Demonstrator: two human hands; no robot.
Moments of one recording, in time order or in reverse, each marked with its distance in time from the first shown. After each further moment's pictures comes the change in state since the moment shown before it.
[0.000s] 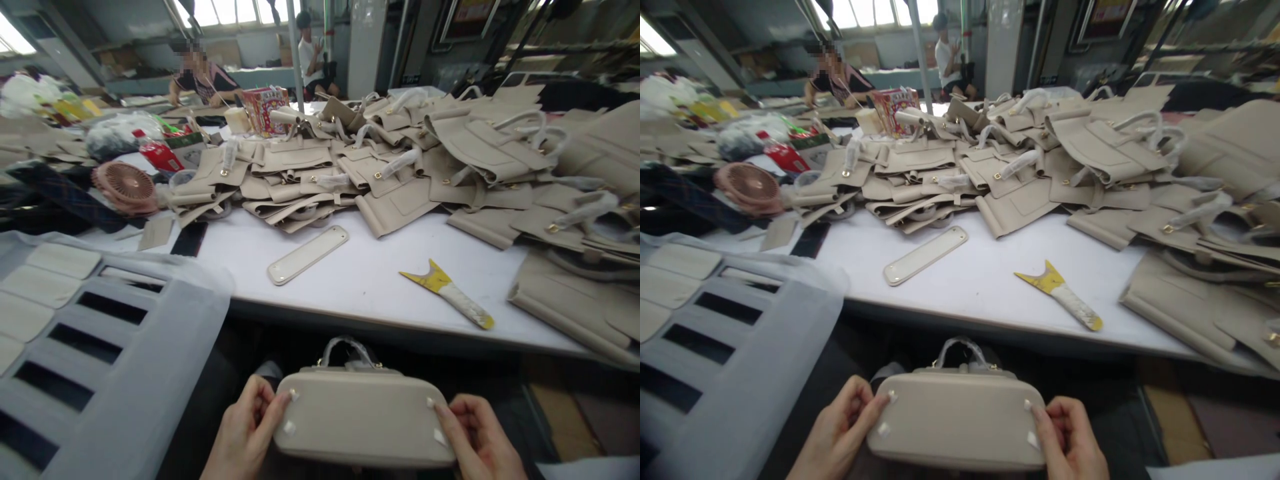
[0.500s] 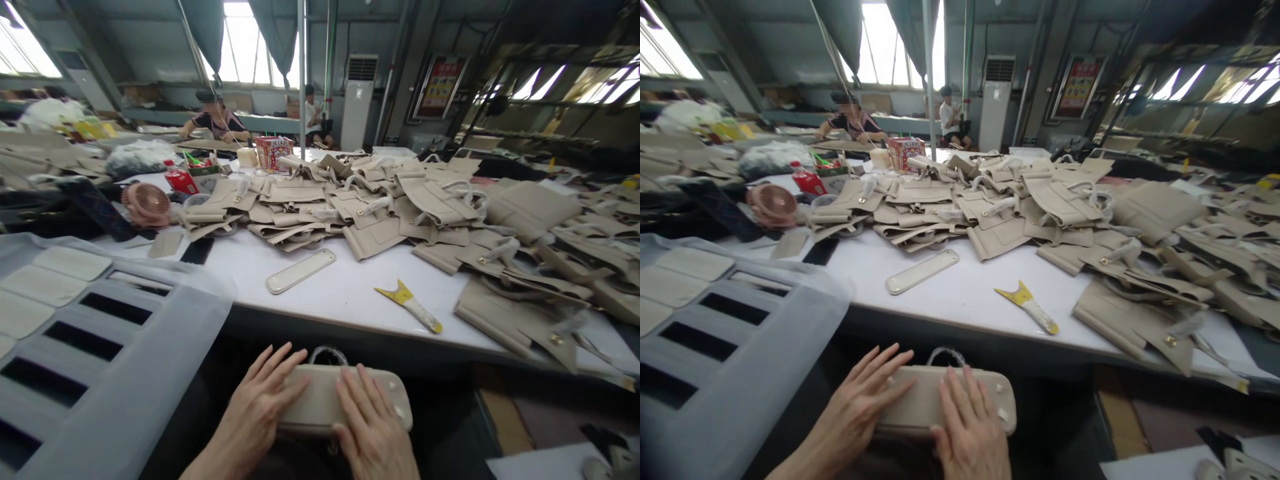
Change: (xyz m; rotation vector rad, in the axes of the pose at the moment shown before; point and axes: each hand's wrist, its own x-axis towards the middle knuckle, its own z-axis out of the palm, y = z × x) left_hand -0.011 0.034 -0.013 0.757 0.105 0.981; right_hand -0.044 -0.067 0.046 -0.830 0.182 -1.260
